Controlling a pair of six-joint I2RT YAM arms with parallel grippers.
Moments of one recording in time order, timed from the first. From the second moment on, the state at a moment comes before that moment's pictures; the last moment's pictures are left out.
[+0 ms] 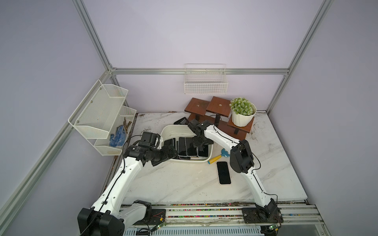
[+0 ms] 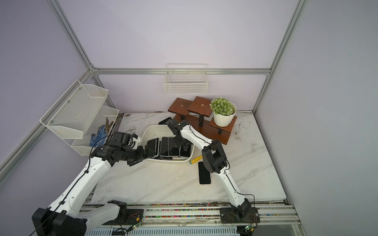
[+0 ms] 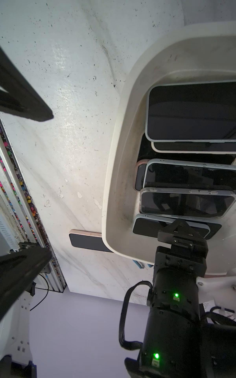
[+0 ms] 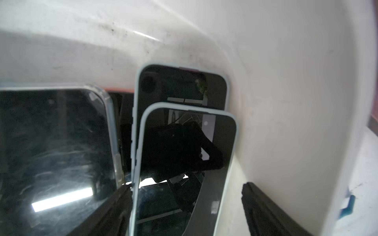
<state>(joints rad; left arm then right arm) -0.20 1.13 1.05 -0.95 0.37 -0.54 0.67 2.43 2.24 -1.23 0.27 0.53</state>
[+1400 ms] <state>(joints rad) -0.20 1.14 1.00 -0.89 0.42 -0.56 0.70 2.32 2.13 -1.30 0.27 0.53</state>
